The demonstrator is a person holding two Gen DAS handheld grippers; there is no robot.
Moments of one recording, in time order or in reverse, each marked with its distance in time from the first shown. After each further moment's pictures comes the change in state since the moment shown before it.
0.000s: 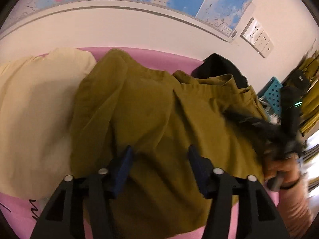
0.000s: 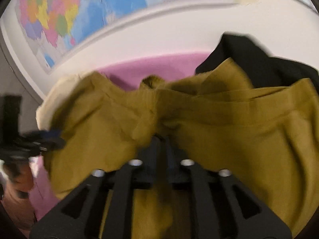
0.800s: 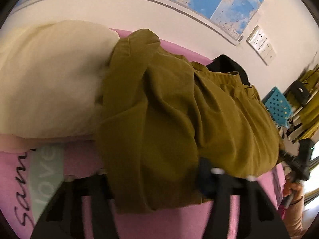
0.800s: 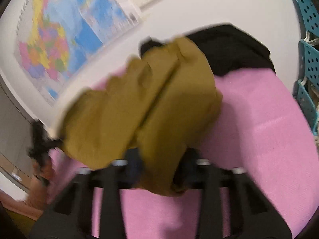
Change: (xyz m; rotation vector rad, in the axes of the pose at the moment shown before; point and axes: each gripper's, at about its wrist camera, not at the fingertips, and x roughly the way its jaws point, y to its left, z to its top) left arm -0.010 0.028 -0.067 -0.106 -0.060 -0.001; right arm -0.146 -0.111 -0.134 0.269 -0.181 0.049
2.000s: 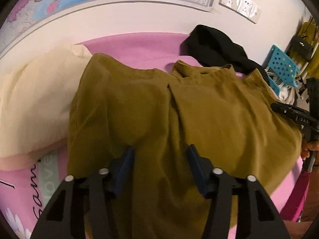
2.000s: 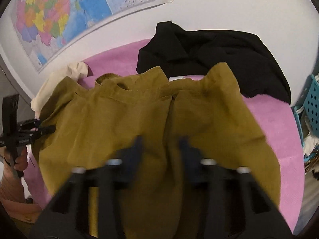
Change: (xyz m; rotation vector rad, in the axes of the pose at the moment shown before) left arm 0.015 -0.075 0.000 0.249 0.105 0.146; right arm 0.057 0.053 0.016 -0.239 0.189 -0.179
